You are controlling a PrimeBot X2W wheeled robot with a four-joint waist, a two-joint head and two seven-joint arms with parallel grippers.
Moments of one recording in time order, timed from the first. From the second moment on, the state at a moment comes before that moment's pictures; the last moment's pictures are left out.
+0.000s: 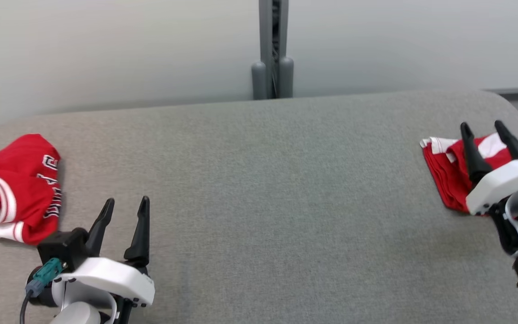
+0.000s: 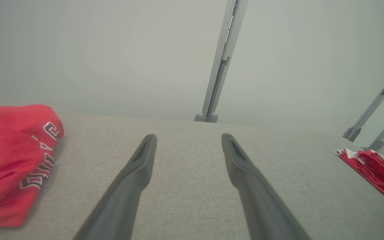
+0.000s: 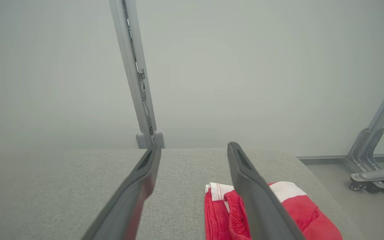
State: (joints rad) left arm -0.19 0.44 -0.56 0.12 -0.82 0.28 -0.25; right arm -0.66 -0.33 0.30 0.86 0.49 0.13 -0.25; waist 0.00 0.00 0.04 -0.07
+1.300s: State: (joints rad) left arm -0.03 0.39 -0.43 0.25 -0.70 0.23 -0.26; right arm -0.07 -0.05 0.05 0.21 0.25 0.13 -0.04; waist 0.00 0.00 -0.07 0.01
